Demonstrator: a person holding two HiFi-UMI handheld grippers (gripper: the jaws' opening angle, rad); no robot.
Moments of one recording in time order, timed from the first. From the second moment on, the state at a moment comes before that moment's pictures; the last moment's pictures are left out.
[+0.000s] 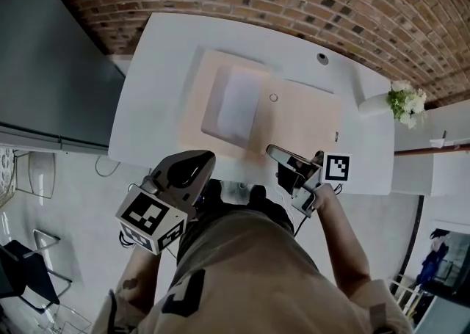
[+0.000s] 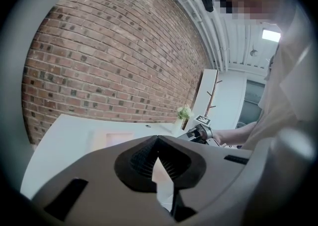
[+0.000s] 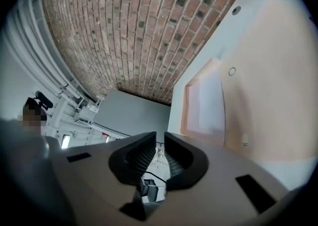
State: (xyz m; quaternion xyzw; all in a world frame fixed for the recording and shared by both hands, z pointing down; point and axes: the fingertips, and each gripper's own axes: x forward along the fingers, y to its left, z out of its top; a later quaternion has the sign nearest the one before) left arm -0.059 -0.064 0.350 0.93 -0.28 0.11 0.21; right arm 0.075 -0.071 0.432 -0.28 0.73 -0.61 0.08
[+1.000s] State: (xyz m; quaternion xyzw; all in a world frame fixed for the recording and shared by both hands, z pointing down) left arm -0.037 -0.089 0.358 0.90 -0.35 0.13 0.23; right arm 0.081 -0.114 0.559 -0.25 0.61 -0.75 0.00
